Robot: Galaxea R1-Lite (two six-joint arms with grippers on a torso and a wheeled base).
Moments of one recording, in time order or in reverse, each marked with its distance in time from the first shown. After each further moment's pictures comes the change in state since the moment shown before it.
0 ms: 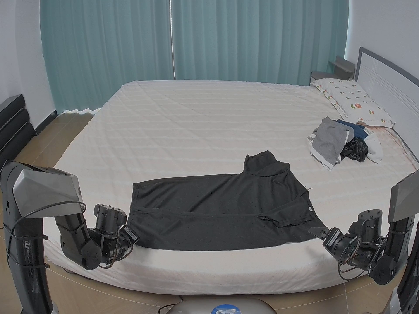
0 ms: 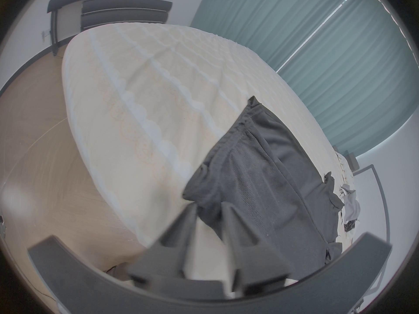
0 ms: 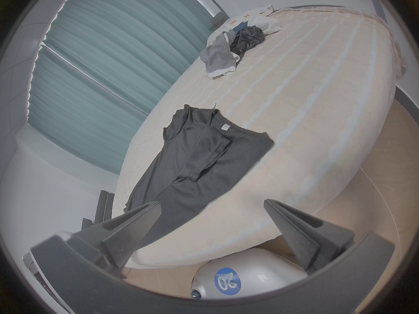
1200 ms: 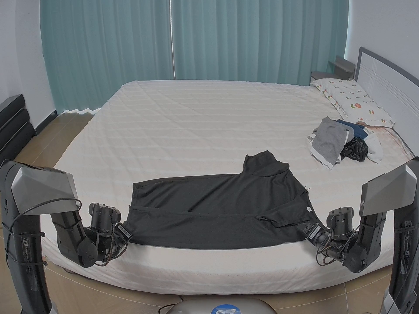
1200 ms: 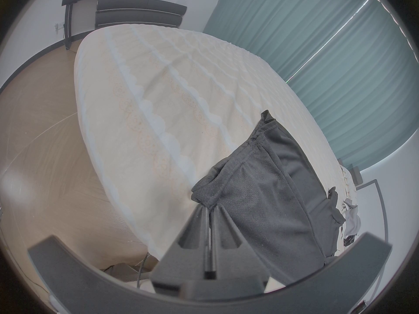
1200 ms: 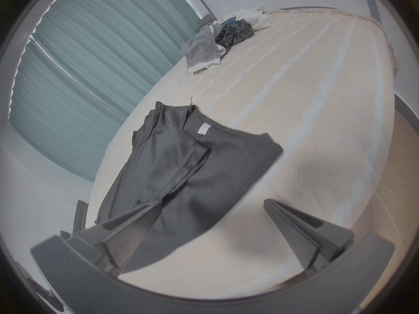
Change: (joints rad) left arm 0.051 0.001 0.003 -0.003 0.017 -0.034; right arm 0.003 0.239 -0.320 0.163 -0.137 0.014
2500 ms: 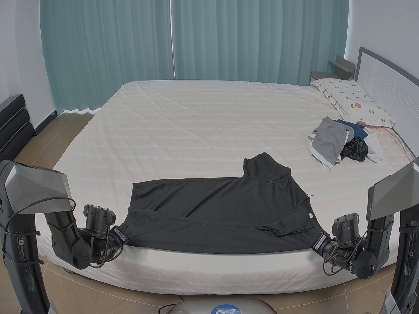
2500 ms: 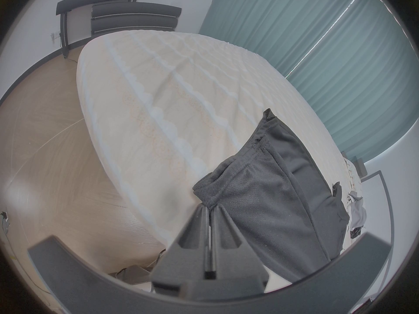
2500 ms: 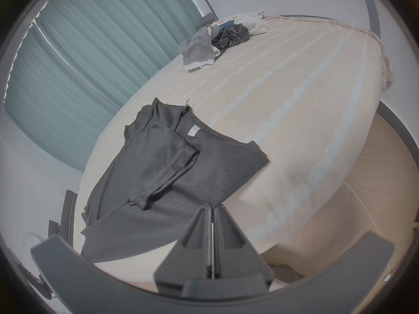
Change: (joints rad) left arm 0.021 -0.033 0.051 0.006 -0.004 0.066; right arm 0.011 -0.065 0.130 0.012 -0.045 -0.043
